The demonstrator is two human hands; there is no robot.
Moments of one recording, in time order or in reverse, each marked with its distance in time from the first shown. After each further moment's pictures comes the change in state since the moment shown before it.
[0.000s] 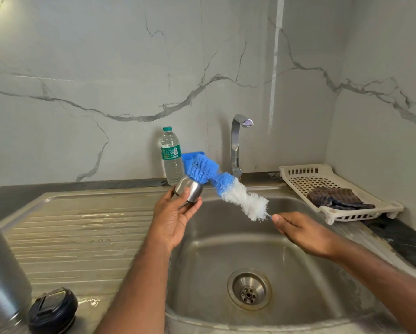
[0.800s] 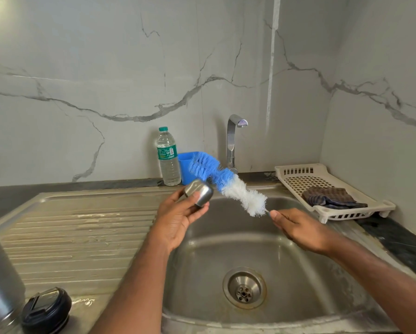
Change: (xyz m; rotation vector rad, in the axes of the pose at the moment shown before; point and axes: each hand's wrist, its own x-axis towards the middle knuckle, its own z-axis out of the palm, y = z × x) left_hand -0.006 -0.009 0.008 0.136 -0.078 -0.037; right_hand -0.002 0.003 -0.007 0.003 0.020 0.011
